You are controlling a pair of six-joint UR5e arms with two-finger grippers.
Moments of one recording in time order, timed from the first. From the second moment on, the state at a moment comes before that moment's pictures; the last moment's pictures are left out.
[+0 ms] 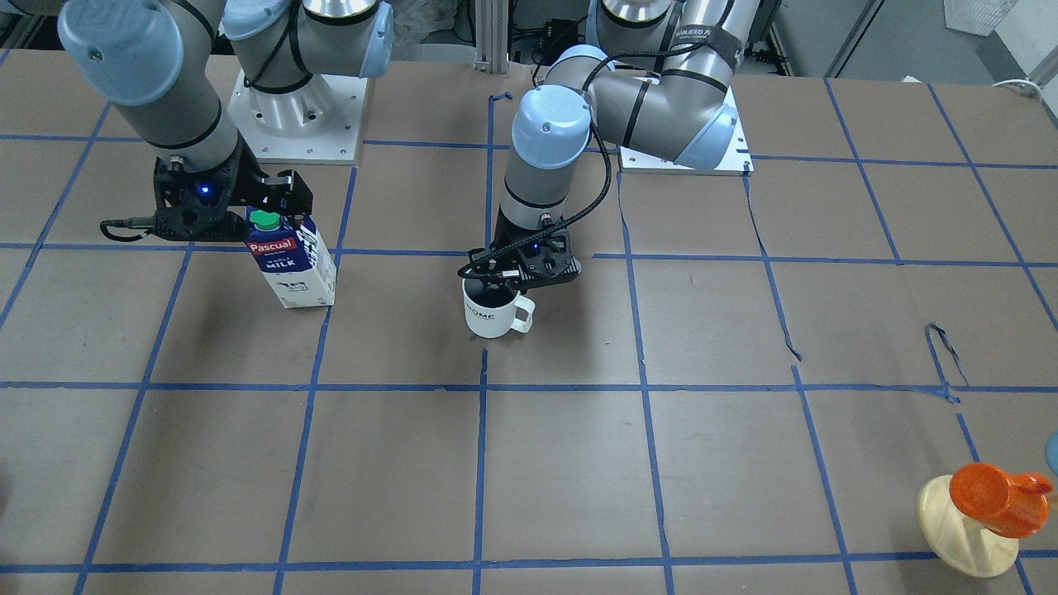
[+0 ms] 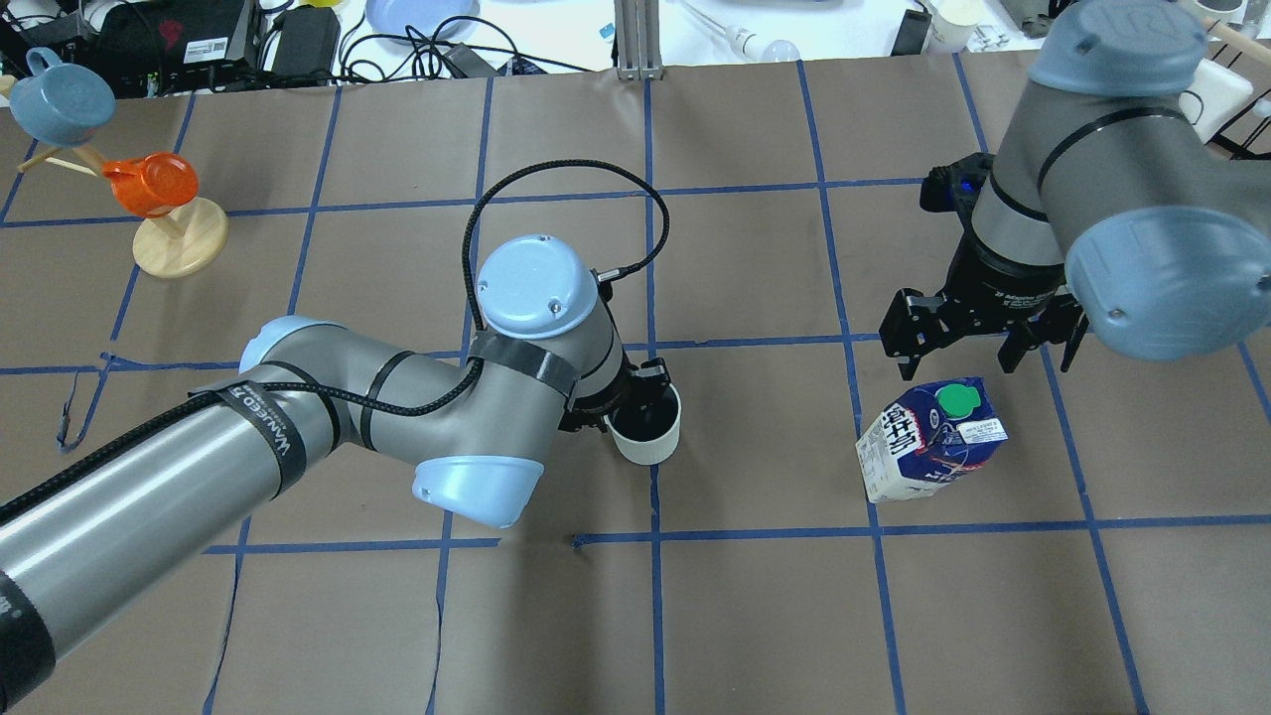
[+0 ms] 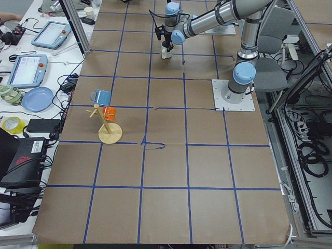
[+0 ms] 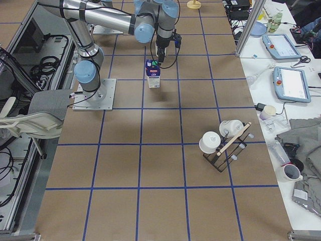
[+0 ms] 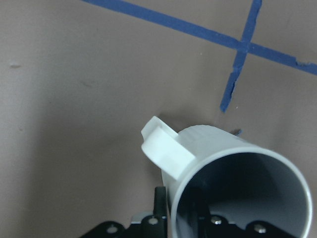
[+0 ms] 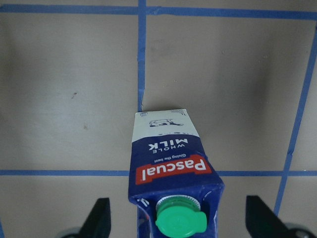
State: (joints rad) left arm -1.95 -1.79 -2.00 -0.82 1.49 -0.66; right arm 1.50 -1.62 1.90 -1.67 -1.62 -0.10
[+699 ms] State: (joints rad) left arm -1.69 -1.63 -1.70 -1.30 1.52 -0.19; right arm 1.49 -1.59 1.96 -1.66 -1.63 -0.13
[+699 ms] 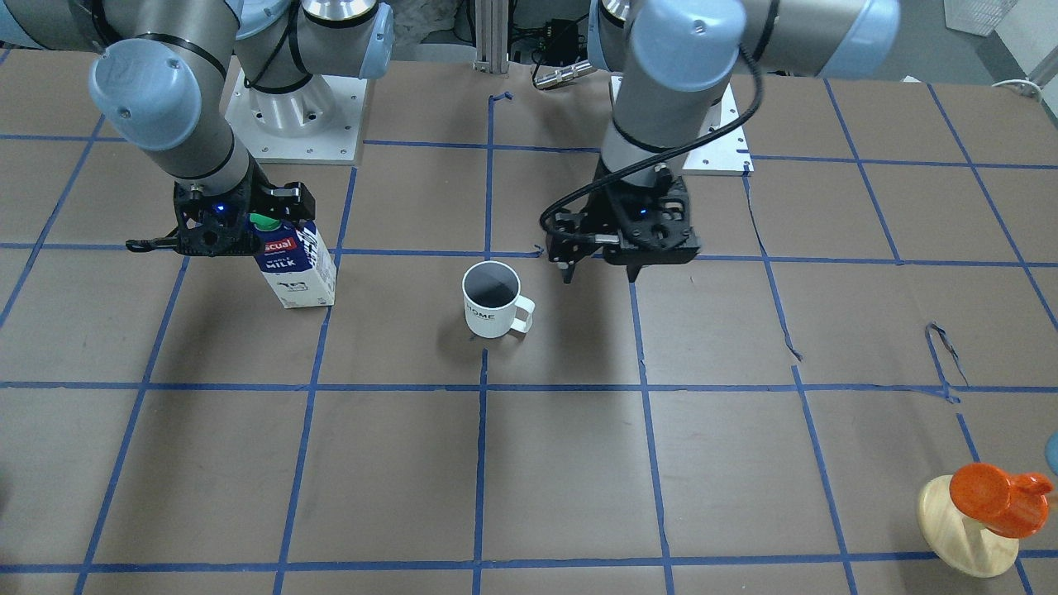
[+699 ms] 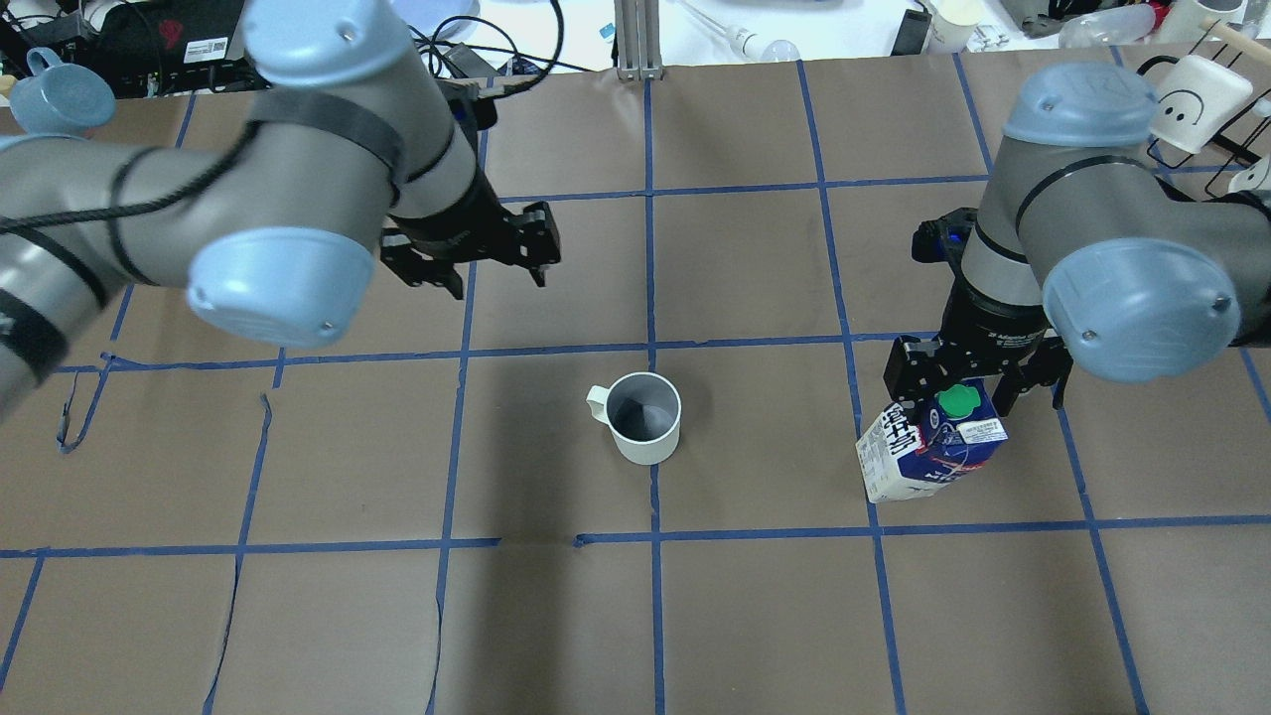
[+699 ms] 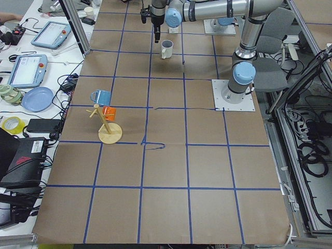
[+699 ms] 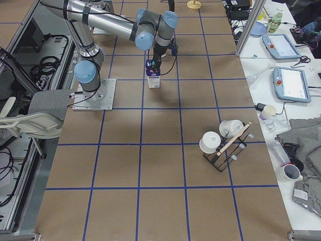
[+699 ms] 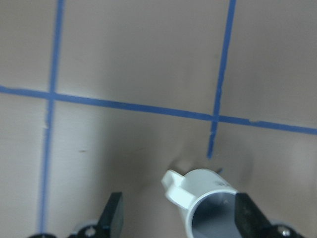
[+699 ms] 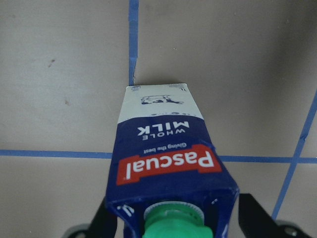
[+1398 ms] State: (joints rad) left arm -1.53 -1.55 -1.61 -1.47 1.54 0.04; right arm 1.49 -1.58 1.95 -1.67 -1.63 -0.15
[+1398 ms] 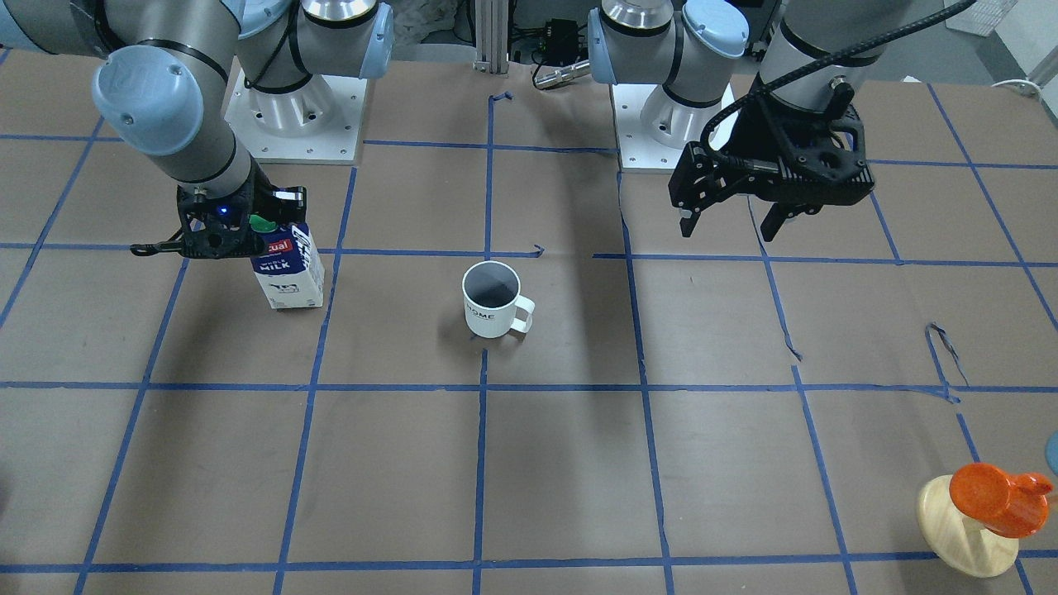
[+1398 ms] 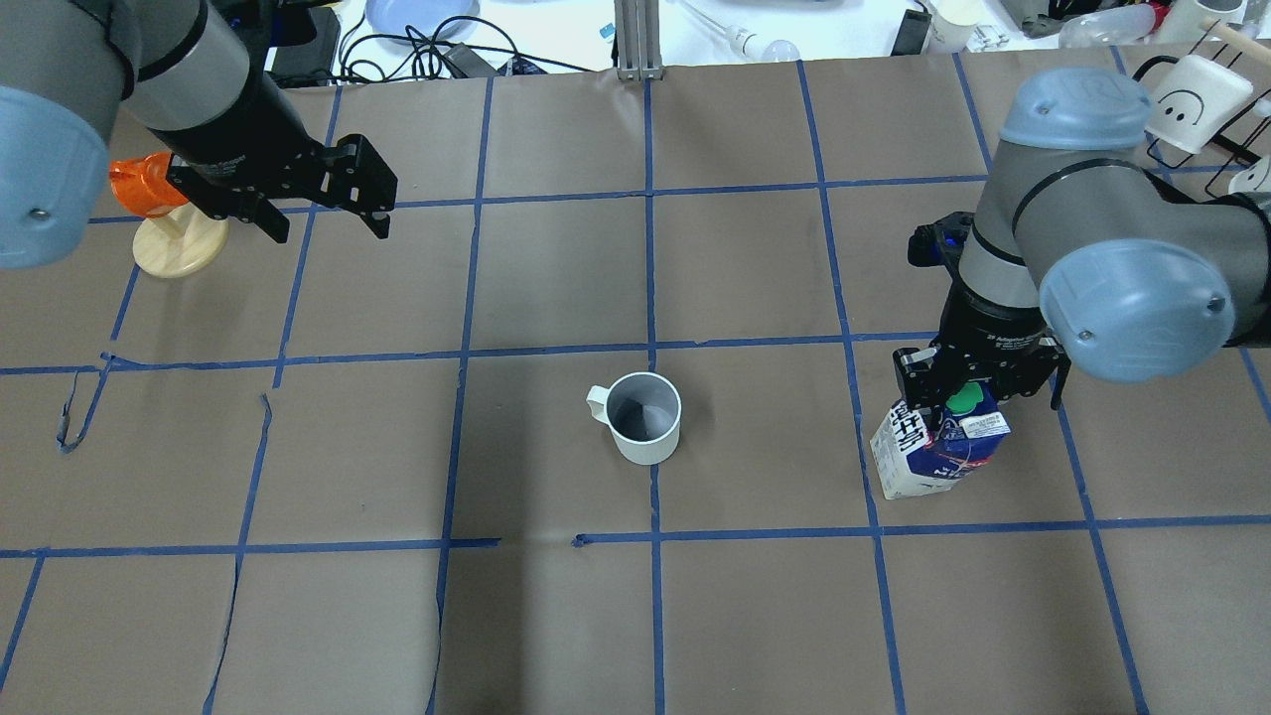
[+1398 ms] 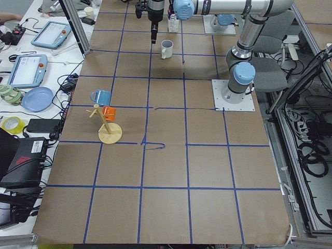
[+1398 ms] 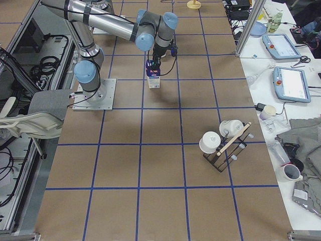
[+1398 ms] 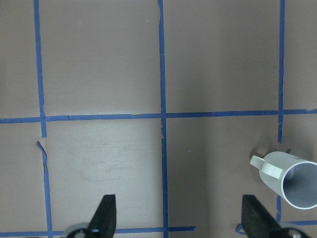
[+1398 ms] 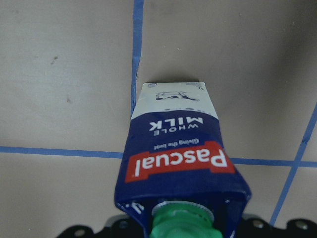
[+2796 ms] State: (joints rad) left arm -1.52 -1.55 -1.59 -1.48 1.58 0.07; right arm 1.81 -1.45 1.76 -1.72 -1.50 0.25
